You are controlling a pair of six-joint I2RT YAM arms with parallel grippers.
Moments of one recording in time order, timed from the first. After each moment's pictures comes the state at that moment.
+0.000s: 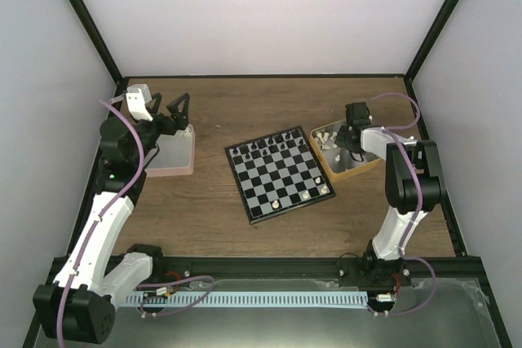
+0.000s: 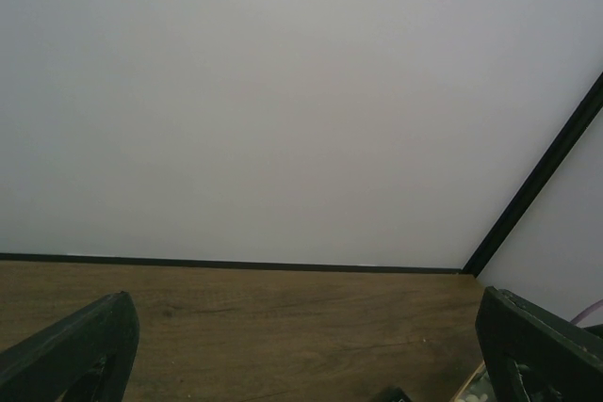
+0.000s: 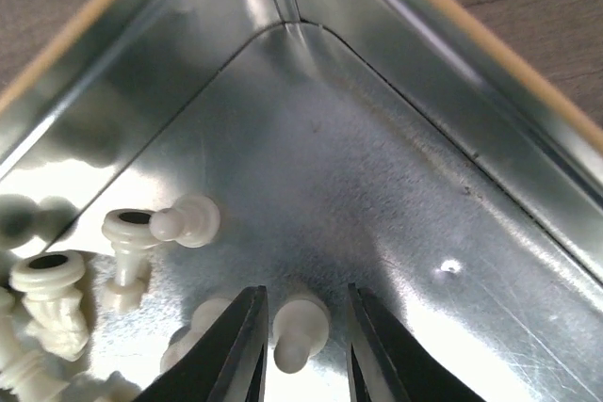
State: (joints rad) left arm -0.12 0.93 0.82 0.14 0.27 -0.38; right arm 0.09 1.80 1.07 -0.28 0.15 0.46
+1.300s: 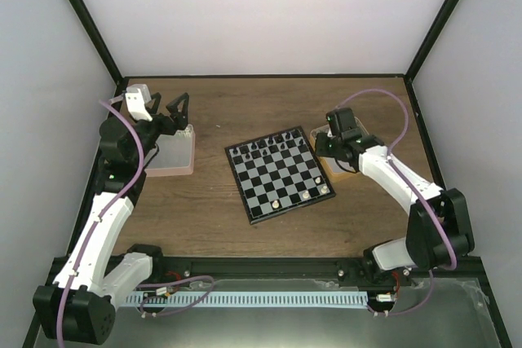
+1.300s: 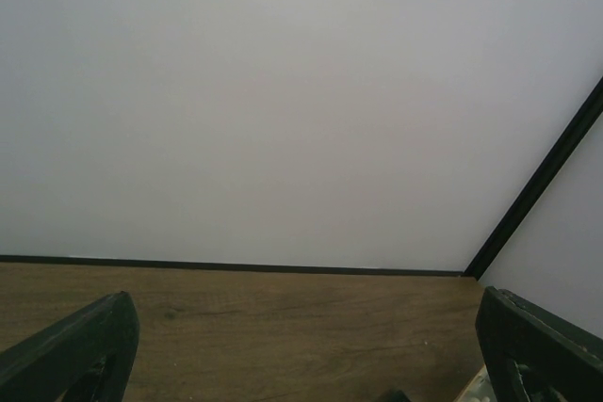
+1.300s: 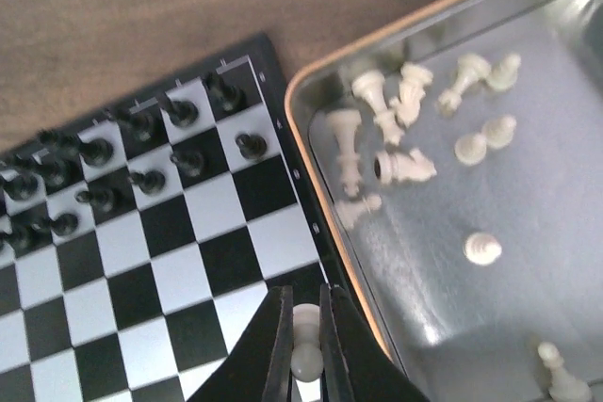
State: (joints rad) left arm -0.12 0.92 0.82 0.14 0.26 -0.38; right arm 0.36 1.40 0.97 -0.45 0.04 0.40
